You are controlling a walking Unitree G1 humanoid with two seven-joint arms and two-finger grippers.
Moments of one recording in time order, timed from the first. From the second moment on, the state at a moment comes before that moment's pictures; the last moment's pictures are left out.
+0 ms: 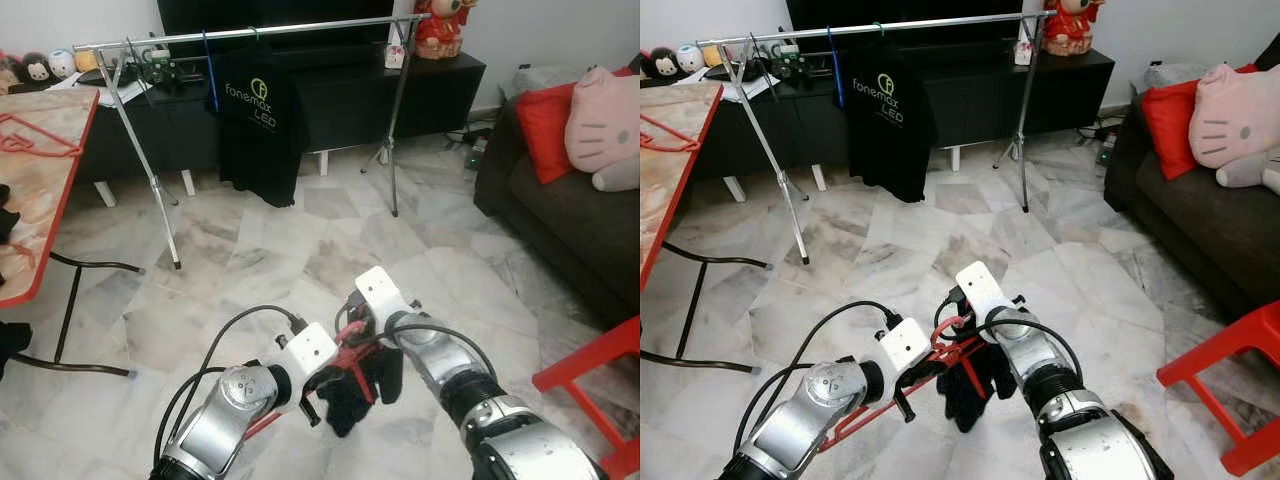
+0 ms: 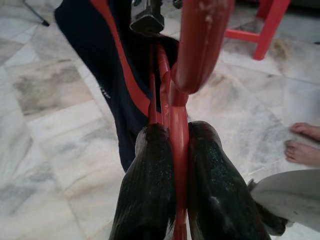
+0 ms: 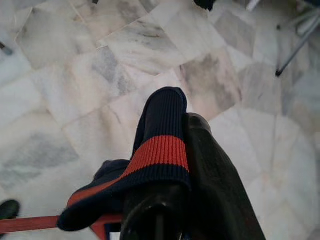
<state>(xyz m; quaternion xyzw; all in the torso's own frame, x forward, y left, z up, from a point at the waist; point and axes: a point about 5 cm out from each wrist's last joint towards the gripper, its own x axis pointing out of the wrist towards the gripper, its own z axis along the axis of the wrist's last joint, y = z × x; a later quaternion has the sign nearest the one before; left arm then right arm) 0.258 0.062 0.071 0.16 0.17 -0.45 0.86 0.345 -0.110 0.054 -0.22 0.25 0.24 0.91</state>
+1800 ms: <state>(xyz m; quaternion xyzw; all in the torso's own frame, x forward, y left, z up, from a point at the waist) 0.277 0.068 0.066 0.22 0.17 -0.32 0.90 0.349 -0.124 0.059 -0.24 0.24 0.19 0.92</state>
